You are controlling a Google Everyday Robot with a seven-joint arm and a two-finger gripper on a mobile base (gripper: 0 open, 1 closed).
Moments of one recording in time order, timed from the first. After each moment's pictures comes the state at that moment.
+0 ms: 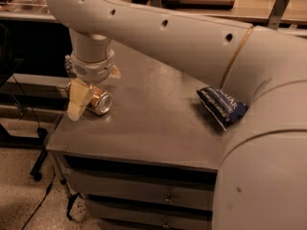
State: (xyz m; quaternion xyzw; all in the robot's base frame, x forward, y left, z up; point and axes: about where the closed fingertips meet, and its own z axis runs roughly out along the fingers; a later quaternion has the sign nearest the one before) arm 0.562 0.136 0.840 -0.49 0.86 0.04 0.09
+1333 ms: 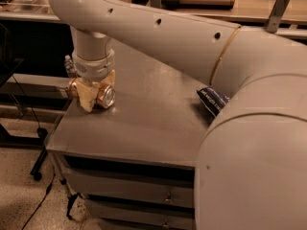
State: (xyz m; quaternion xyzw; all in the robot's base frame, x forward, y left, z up) arm 0.573 0.136 0.833 -0.47 0.88 0.05 0.07
